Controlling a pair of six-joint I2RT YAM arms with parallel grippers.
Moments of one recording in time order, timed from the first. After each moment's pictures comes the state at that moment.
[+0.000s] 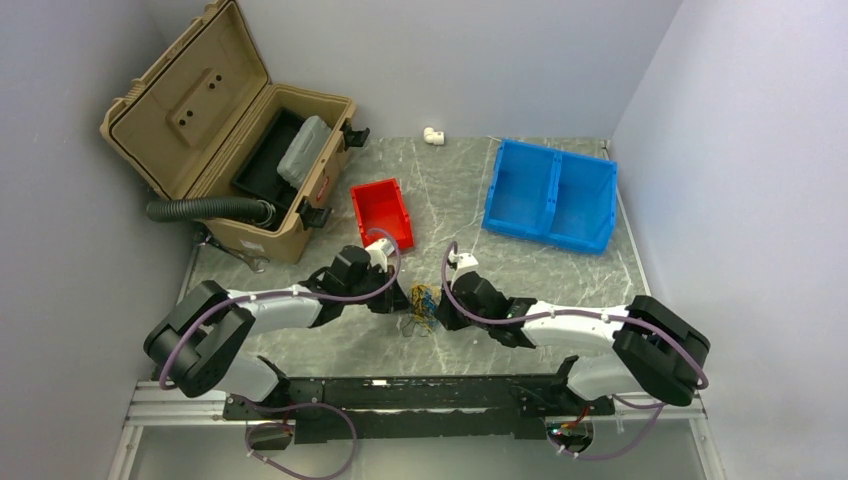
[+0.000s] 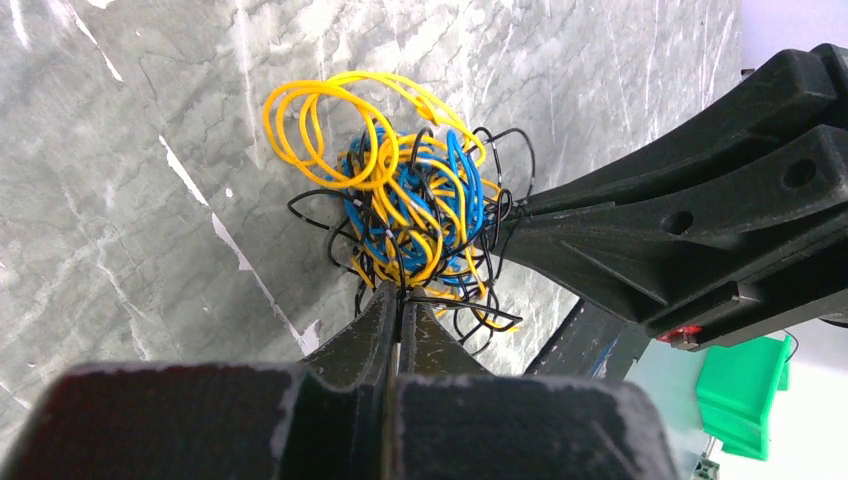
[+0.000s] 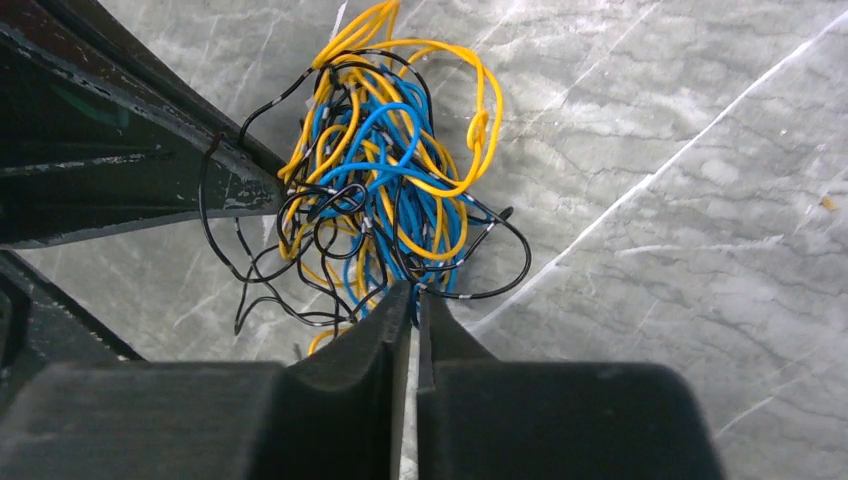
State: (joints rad) left arm -0.69 1.42 0.49 0.30 0.40 -0.67; right arm 0.96 1.31 0.46 0.14 0.12 0.62
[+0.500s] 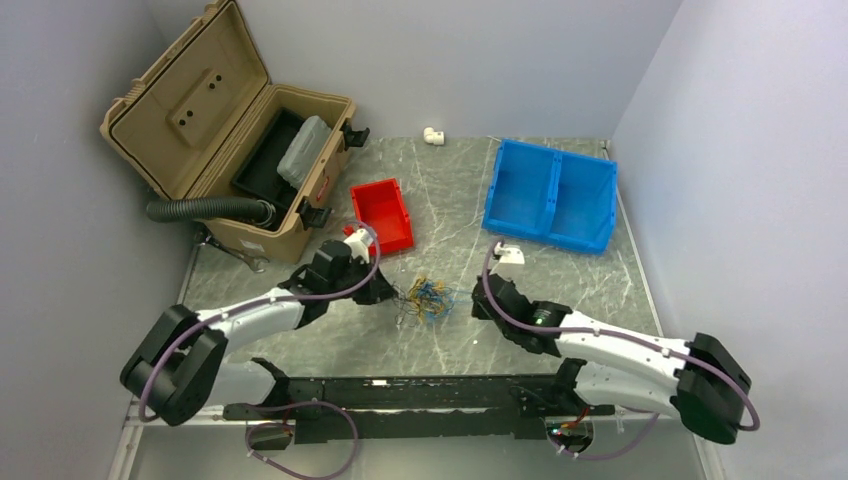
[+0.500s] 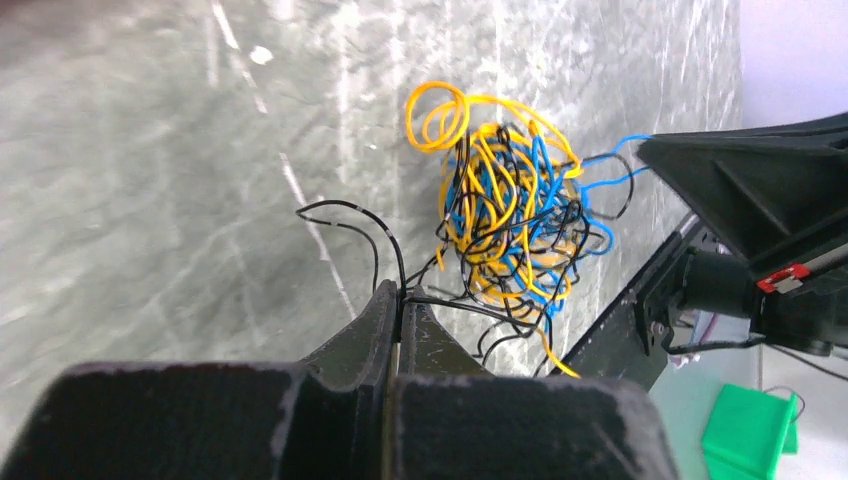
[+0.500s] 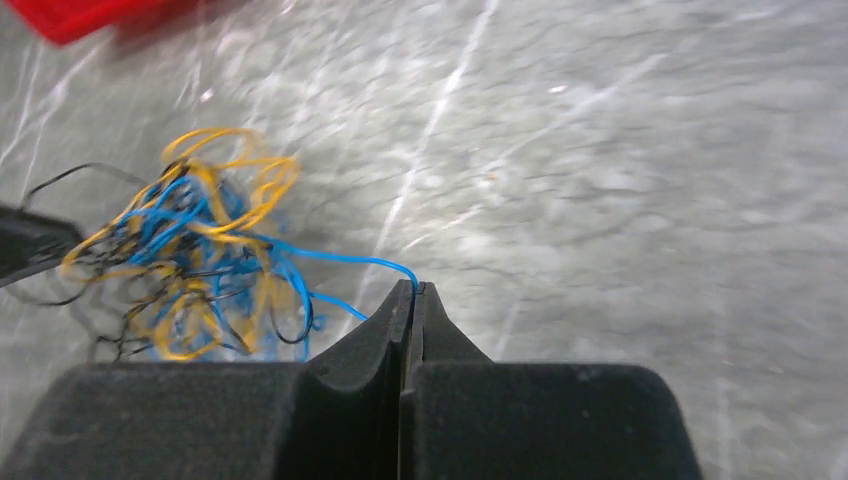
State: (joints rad) left arm -0.61 1.30 0.48 0.20 0.35 -0.65; right arm 0.96 1.03 0.46 -0.16 0.50 0.77
